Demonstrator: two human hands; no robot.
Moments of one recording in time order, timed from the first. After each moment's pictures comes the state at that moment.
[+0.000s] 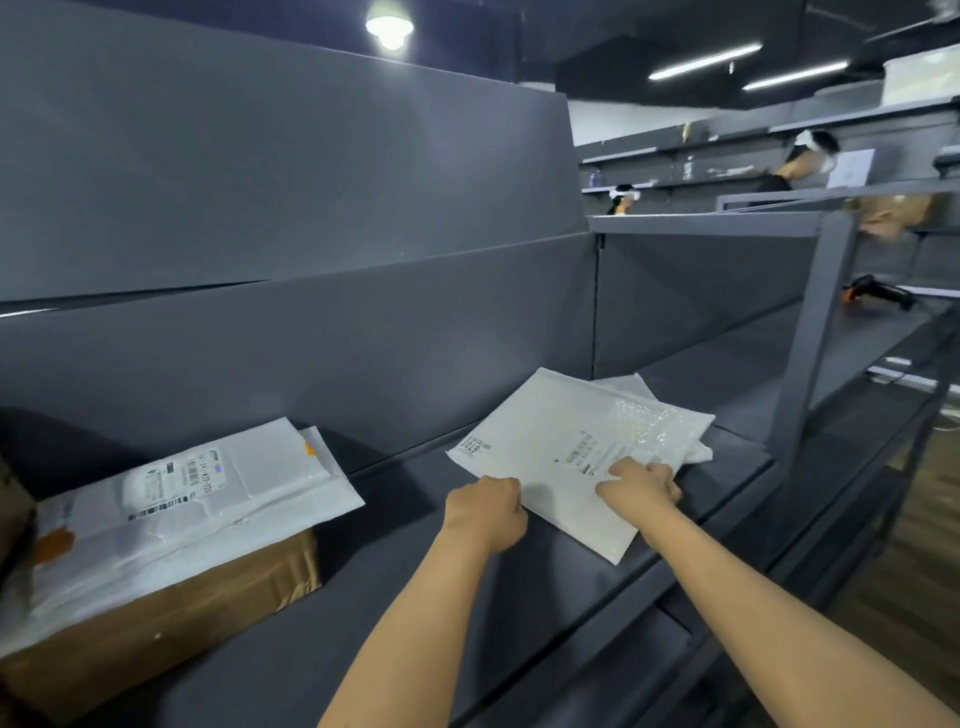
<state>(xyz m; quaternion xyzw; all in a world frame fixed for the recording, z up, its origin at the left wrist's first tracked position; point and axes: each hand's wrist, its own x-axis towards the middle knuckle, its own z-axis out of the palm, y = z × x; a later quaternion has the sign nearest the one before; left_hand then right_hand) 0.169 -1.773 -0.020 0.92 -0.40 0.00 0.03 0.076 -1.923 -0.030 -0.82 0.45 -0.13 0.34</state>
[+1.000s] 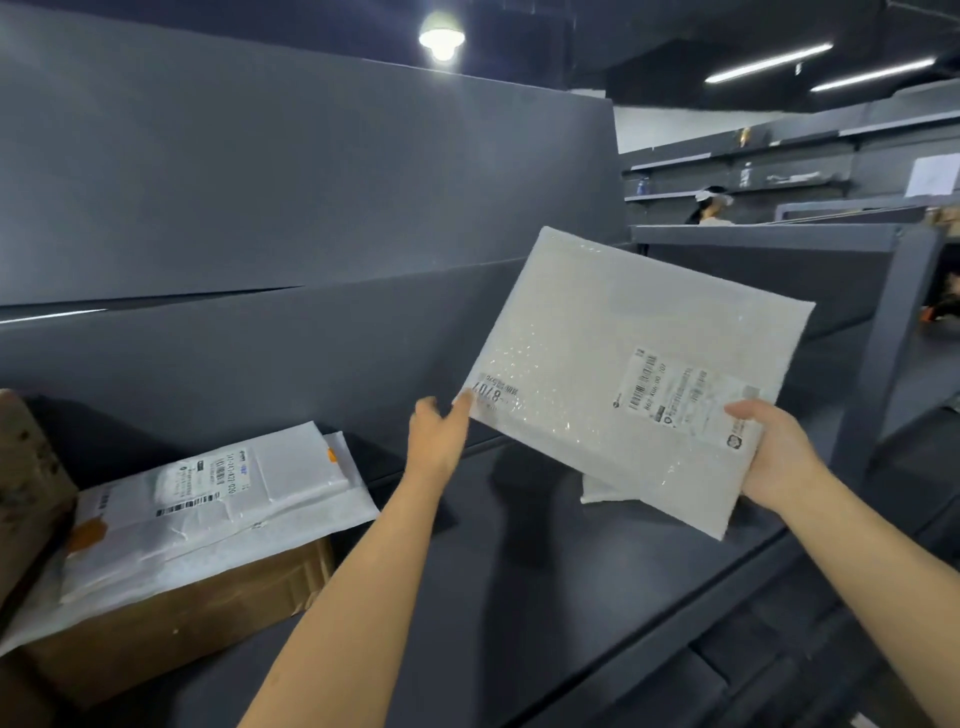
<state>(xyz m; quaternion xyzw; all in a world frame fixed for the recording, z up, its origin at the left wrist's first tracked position) 0.233 -1.759 0.036 0.79 -0.14 -0.02 0.60 0.046 -2.006 0.031 -0.44 0.21 -0.29 0.82</state>
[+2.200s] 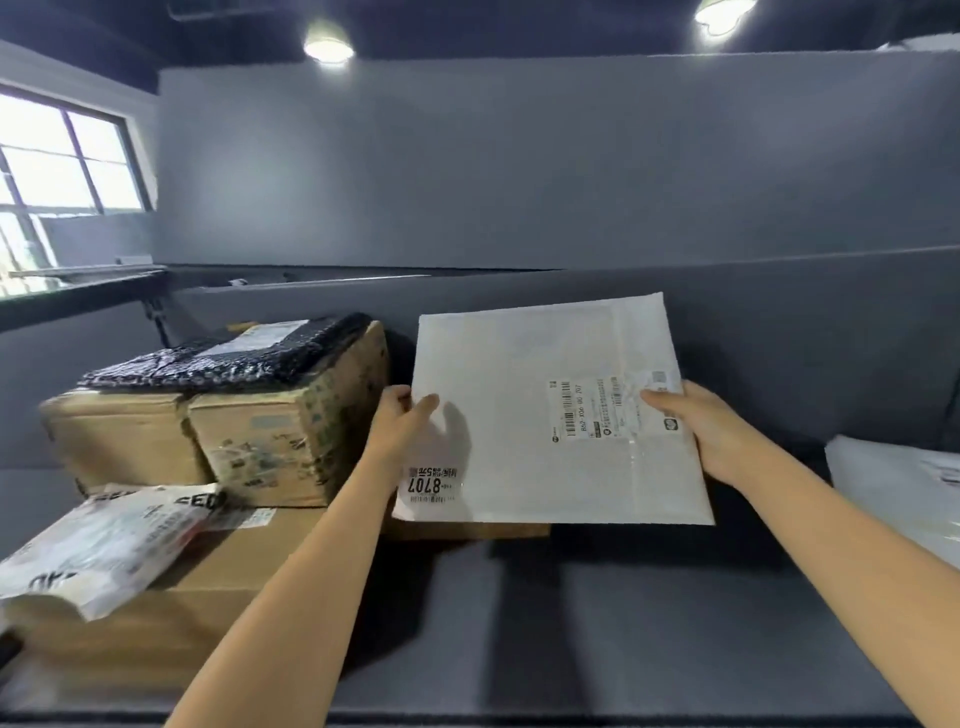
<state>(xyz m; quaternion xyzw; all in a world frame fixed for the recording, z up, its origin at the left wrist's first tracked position) 0.208 -1.491 0.057 0.77 0.04 0.14 0.62 0.194 -1.799 0.060 -0.67 0.01 -0.04 0.74</state>
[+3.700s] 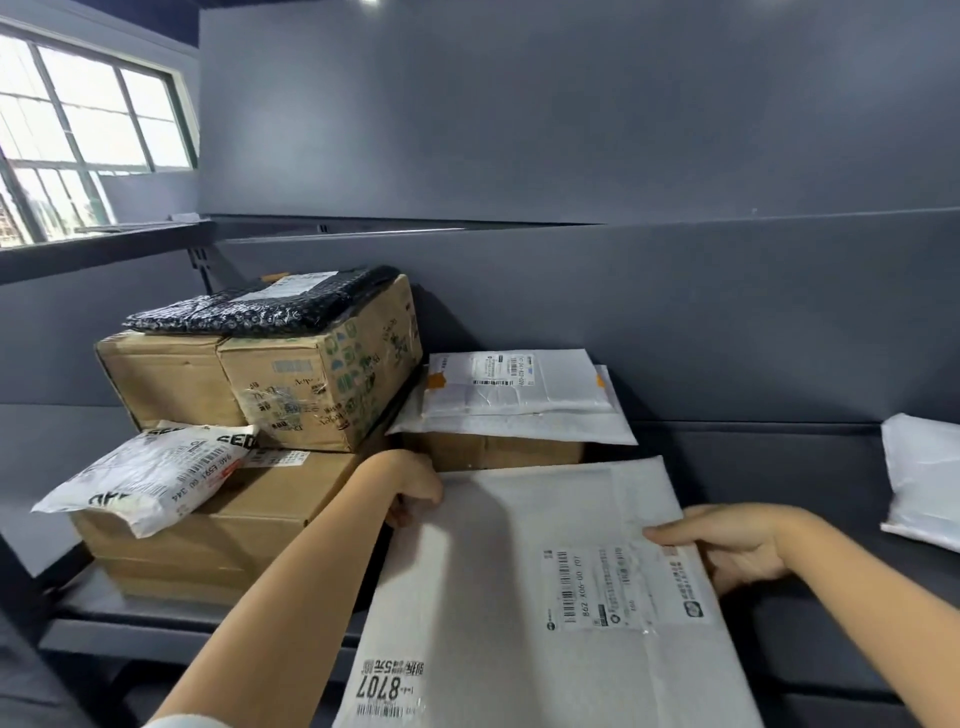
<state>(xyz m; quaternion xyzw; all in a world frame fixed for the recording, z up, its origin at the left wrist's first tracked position) 0.178 -1.466 0.011 0.94 0.13 -0.25 0.20 0.150 -1.797 -0.023 -0.75 0.03 0.39 0.54</state>
